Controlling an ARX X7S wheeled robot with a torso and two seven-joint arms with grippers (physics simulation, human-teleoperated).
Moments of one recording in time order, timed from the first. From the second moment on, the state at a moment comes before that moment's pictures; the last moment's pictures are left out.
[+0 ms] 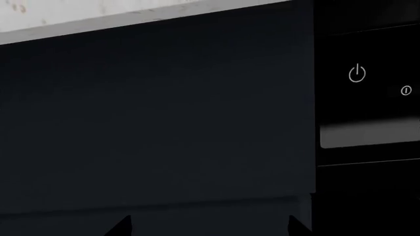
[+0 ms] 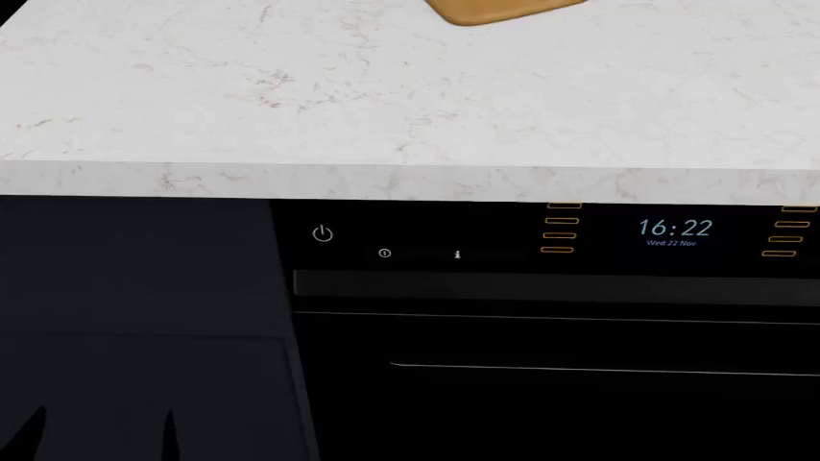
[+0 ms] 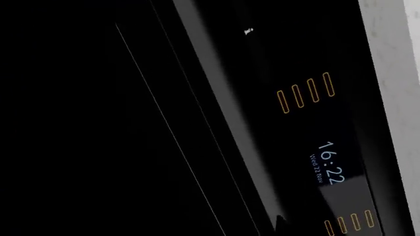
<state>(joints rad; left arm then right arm) -0.01 -0.25 0.27 0.05 -0.08 0.10 -0.36 0.12 0.60 -0.62 -0.21 -0.50 0.50 0.27</state>
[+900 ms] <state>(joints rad) -0.02 -0.26 0.28 0.02 -0.09 0.12 -0.38 0.31 0.54 -0.71 0.09 -0.55 0.48 0.23</state>
